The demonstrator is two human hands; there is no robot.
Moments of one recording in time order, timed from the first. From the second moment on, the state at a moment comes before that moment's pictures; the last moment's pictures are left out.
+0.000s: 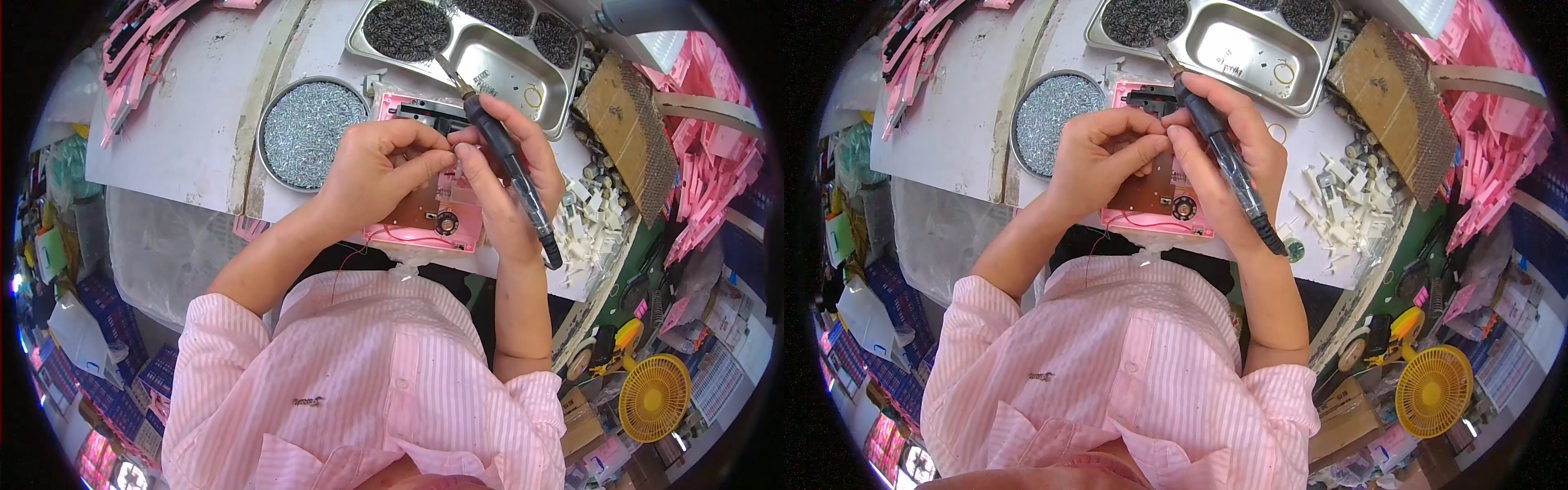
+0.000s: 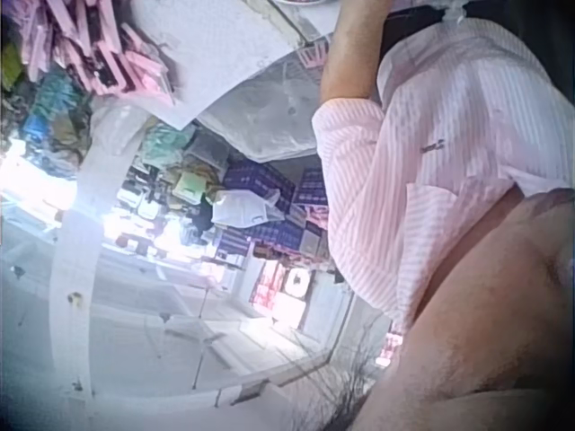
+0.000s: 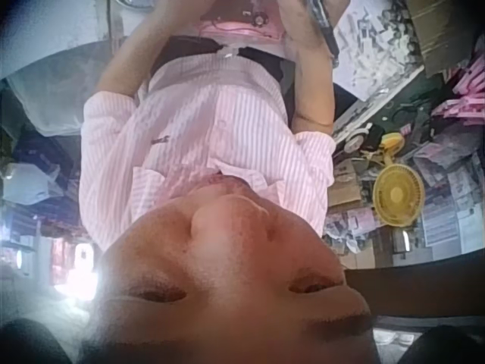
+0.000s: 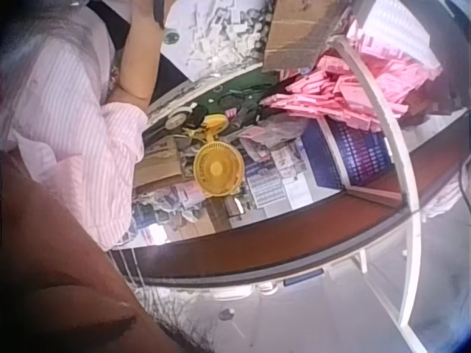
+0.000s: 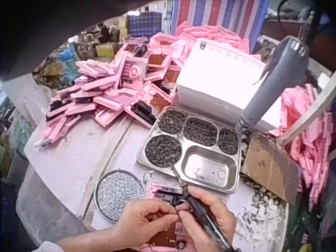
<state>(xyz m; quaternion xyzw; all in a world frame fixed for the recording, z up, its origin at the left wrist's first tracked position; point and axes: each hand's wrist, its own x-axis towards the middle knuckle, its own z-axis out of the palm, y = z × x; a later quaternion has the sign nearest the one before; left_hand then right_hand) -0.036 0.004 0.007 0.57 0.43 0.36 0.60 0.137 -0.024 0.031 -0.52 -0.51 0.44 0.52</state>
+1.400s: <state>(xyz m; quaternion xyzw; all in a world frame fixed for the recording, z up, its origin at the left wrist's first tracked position) -0.033 0.015 -0.010 0.77 0.42 0.37 0.30 0.201 -0.058 0.011 -0.44 -0.74 0.22 0.47</state>
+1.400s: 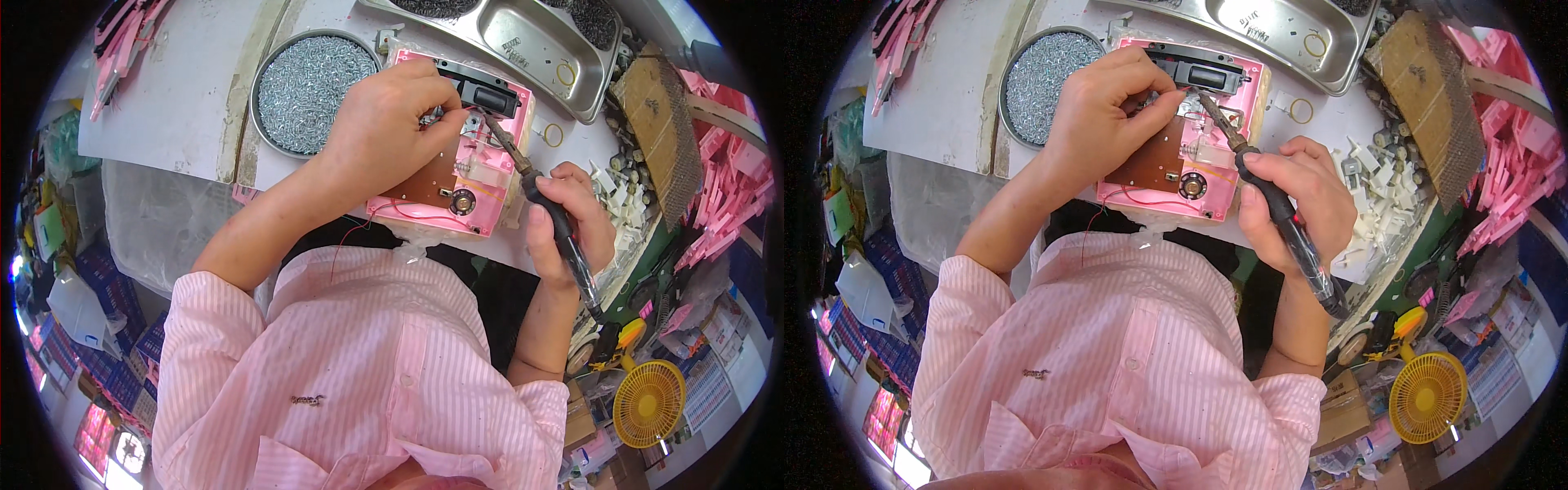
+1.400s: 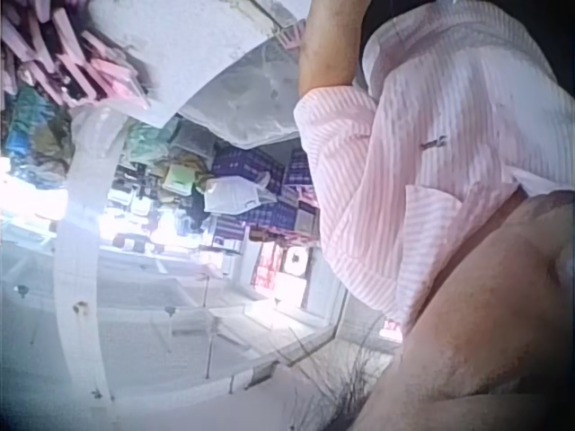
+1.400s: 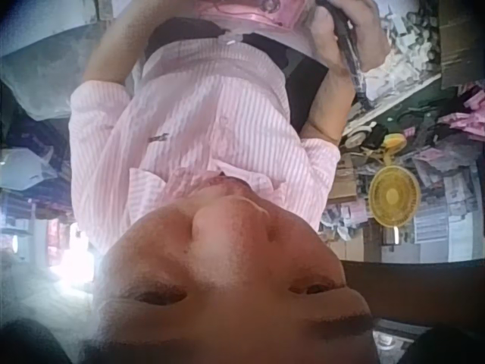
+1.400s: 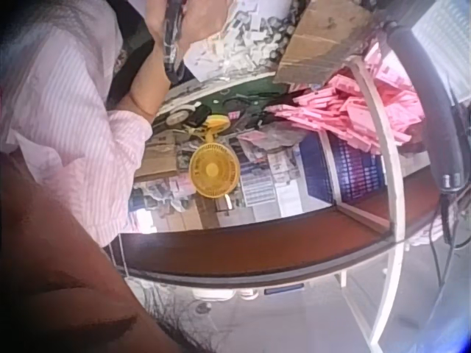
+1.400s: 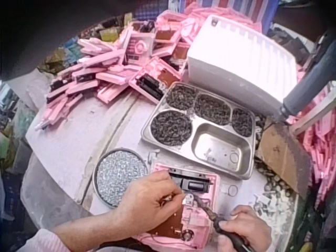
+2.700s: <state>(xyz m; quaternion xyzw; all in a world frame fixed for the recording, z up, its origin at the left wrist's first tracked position) -0.028 0.011 -0.017 0.77 0.45 0.37 0.25 0.202 -0.039 0.025 -0.43 -0.79 0.20 0.39</state>
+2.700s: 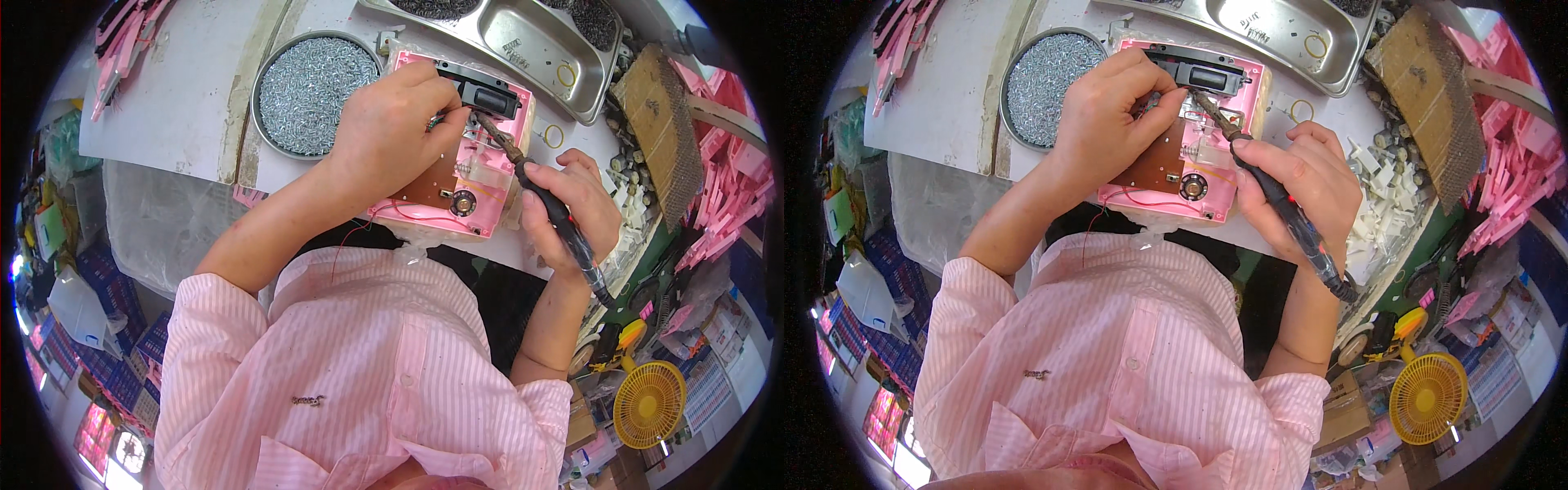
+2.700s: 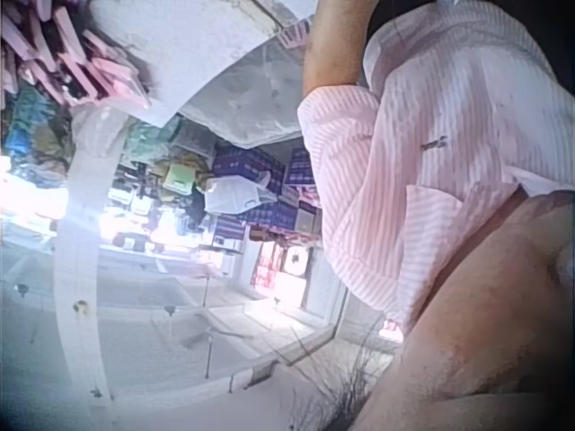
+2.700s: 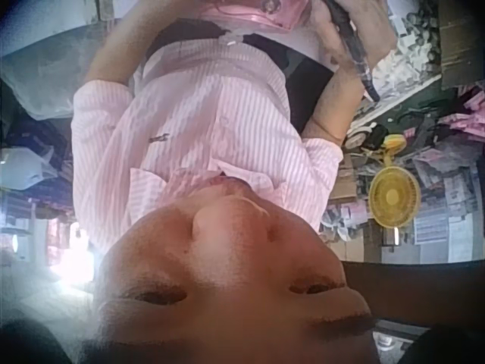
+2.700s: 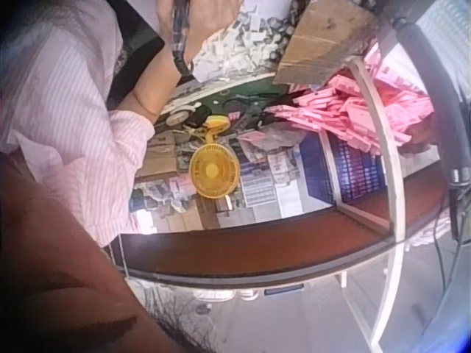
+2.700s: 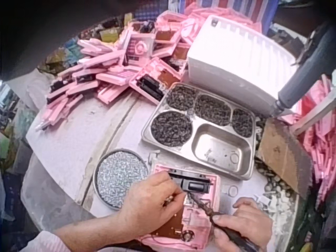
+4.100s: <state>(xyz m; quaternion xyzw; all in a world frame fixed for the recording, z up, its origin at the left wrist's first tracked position) 0.000 -0.025 -0.001 0.92 0.27 0.21 0.21 0.262 -0.111 0.032 -0.48 -0.70 0.17 0.51</state>
